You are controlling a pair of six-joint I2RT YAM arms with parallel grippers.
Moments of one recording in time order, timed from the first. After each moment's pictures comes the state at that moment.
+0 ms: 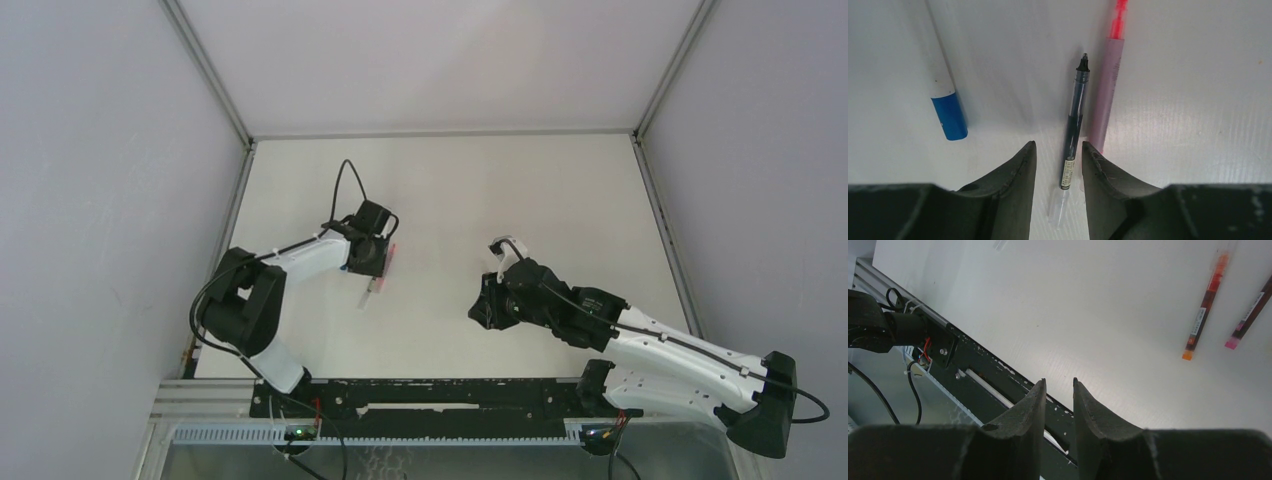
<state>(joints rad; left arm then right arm) -0.50 1.64 0.97 -0.49 -0.18 -0.28 1.02 0.88 0.75 -0.58 0.09 0.67</state>
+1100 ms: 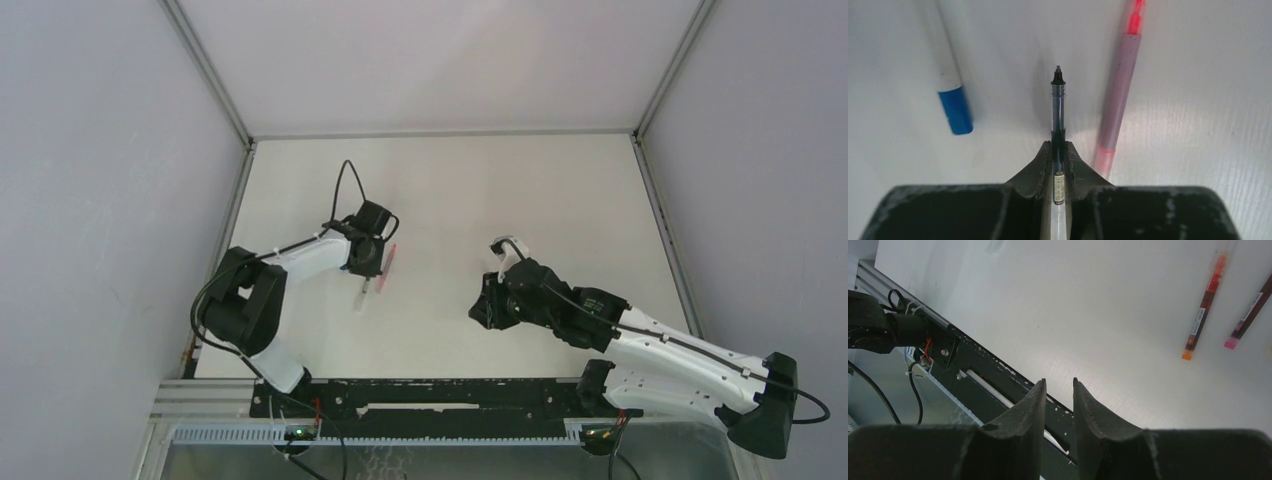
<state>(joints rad) -0.50 1.67 0.97 -0.49 -0.19 -0.29 1.02 0.88 0.75 -0.58 0.09 0.67</state>
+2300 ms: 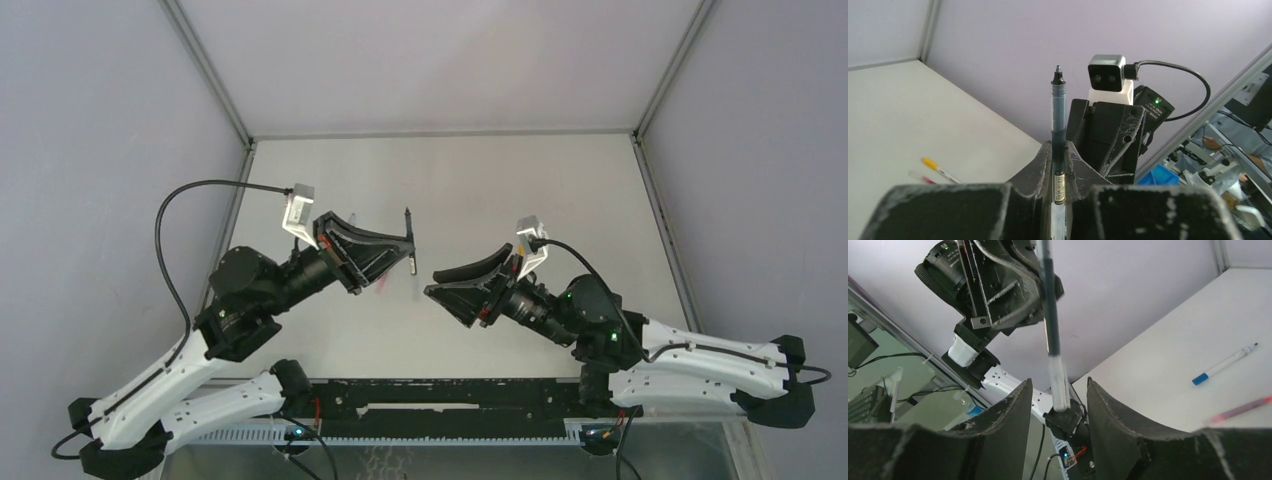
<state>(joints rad) -0.93 0.70 0.96 0.01 0.17 -0.60 1.31 0.75 0.76 0.21 0.19 0.56</state>
